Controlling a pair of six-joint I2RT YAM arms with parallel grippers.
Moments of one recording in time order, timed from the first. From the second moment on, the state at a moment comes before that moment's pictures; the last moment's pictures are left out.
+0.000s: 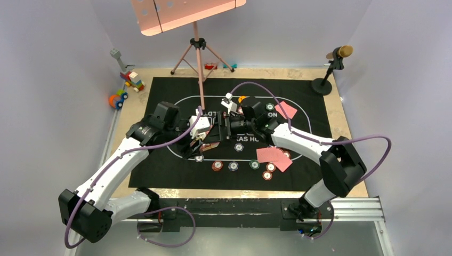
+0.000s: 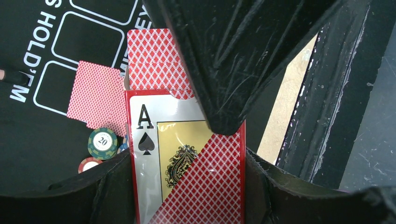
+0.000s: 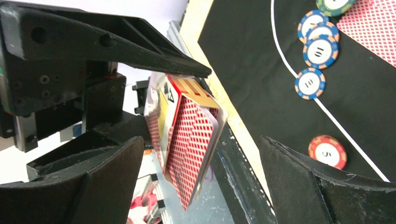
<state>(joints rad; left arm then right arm) -0.47 1.09 0.99 -0.80 0.56 0.52 0.73 1.54 1.02 0.03 -0.70 0.83</state>
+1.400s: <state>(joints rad) -0.47 1.07 0.99 -0.82 0.56 0.52 0.57 1.47 0.87 0.23 -0.80 0.98</state>
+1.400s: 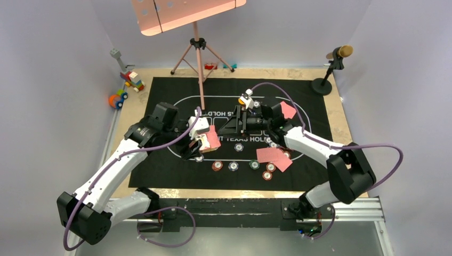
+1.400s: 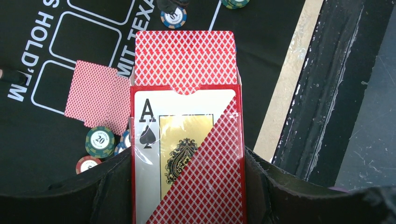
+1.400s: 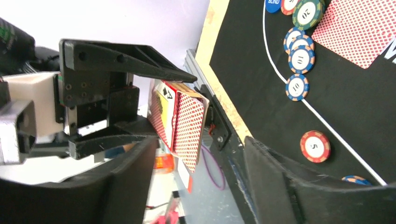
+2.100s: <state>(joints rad) -0.47 1.07 0.99 -0.73 0.60 0.45 0.69 1.61 0.89 0.59 -0.83 1.24</state>
